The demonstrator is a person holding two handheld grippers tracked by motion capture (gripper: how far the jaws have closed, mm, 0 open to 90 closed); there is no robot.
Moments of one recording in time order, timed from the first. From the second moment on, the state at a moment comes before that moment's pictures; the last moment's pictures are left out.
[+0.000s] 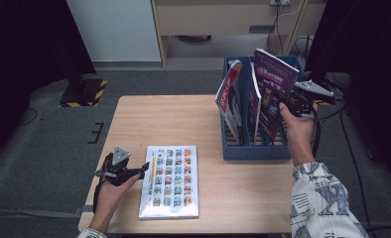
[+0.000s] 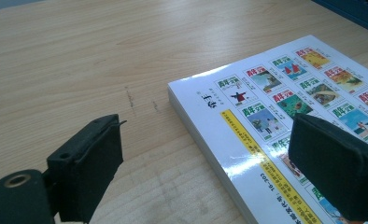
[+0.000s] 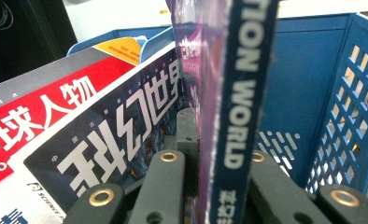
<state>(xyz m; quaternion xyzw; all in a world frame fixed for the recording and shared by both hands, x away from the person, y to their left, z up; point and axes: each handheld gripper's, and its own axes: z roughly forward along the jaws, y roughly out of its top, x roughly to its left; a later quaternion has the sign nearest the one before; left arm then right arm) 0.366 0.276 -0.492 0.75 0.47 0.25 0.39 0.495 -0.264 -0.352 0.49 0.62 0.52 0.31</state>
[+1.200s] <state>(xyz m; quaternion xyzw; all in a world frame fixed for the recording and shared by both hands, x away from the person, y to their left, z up) 0.366 0.276 -0.492 0.76 0.46 0.25 0.39 0.487 -0.255 -0.375 0.49 0.62 0.52 0.33</state>
